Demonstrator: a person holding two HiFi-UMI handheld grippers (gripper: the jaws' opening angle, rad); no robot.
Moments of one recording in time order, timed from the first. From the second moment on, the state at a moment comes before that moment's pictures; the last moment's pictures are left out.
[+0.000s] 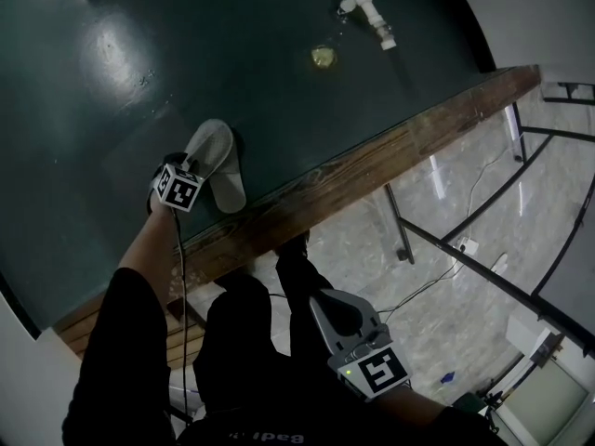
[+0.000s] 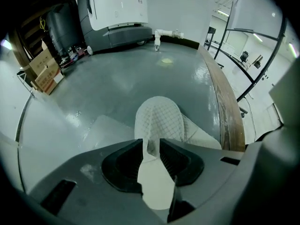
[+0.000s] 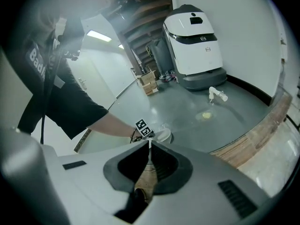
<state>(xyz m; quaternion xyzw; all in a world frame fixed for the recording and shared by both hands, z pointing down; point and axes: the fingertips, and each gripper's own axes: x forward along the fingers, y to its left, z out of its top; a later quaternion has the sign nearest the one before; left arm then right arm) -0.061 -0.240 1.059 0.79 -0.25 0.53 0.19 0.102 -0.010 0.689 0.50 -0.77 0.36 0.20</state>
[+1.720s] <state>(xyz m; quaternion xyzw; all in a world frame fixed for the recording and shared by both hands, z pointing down) -0.132 -0.211 1.042 0.60 -0.52 0.33 0.51 0.092 -0.007 0.690 0.48 -0.77 0.37 0.20</state>
